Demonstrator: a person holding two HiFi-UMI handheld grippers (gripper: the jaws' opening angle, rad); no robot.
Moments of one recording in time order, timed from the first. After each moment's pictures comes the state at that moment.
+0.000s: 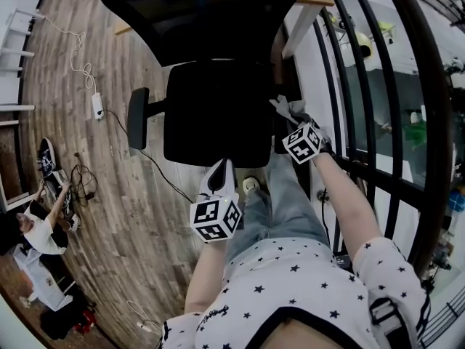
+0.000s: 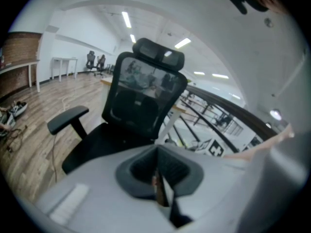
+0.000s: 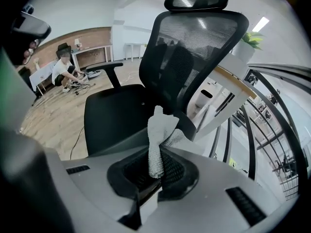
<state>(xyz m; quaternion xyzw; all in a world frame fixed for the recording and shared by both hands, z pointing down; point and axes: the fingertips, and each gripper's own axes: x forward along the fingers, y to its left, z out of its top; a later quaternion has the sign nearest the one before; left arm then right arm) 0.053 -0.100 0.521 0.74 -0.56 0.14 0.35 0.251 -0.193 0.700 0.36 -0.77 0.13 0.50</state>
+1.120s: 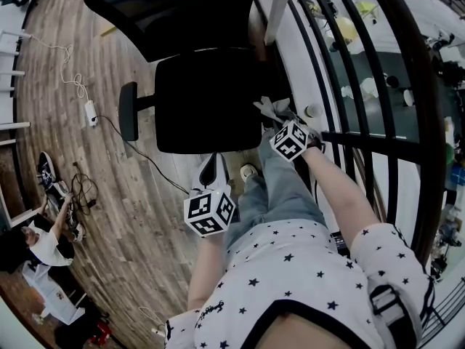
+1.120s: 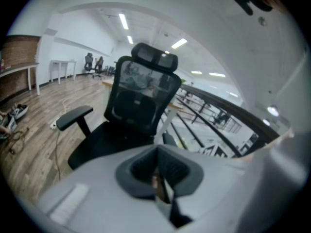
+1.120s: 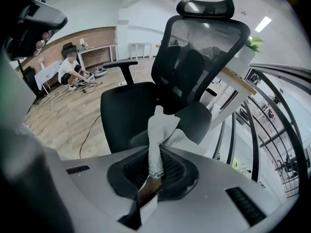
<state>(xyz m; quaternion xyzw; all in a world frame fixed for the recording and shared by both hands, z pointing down) 0.053 -0.036 0.511 0.75 -0.56 0.14 0.34 0.238 -0.095 0.697 0.35 -0.78 0.13 0.51</state>
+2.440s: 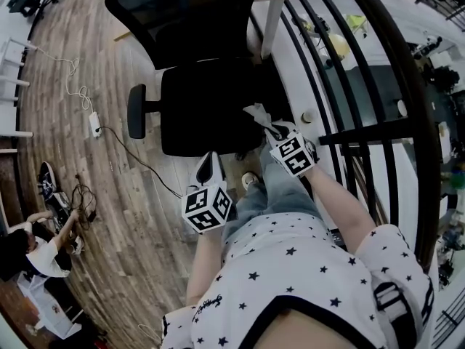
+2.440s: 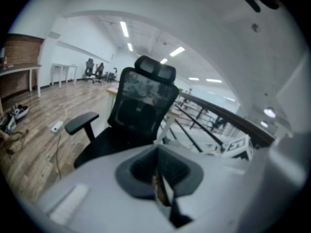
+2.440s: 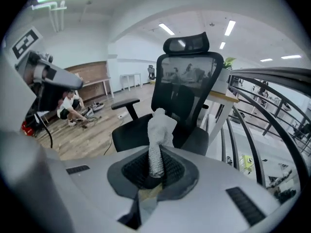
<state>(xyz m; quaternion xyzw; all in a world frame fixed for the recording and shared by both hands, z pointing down) 0.018 -0.006 0.487 0.76 -0.56 0.11 0.31 0.183 -0.047 0.582 0.42 -0.82 0.16 0.34</state>
